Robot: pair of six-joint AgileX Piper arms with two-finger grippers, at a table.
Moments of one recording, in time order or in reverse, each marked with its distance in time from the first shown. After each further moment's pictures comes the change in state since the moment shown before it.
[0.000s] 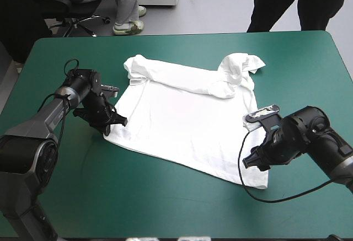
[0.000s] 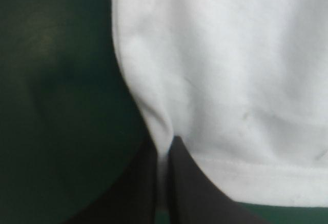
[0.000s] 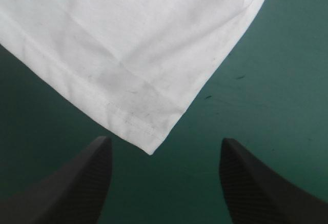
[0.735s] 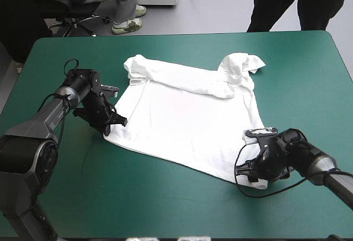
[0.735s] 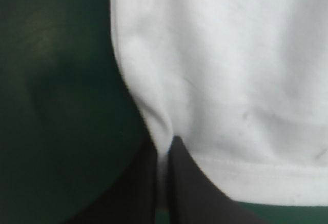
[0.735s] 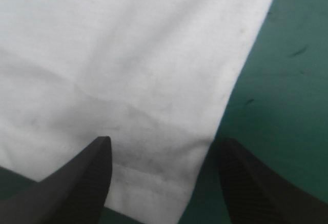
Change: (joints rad) left arm 0.001 0.000 0.000 -0.007 0.000 0.010; right arm 0.000 0.119 0.286 0.023 -0.332 0.262
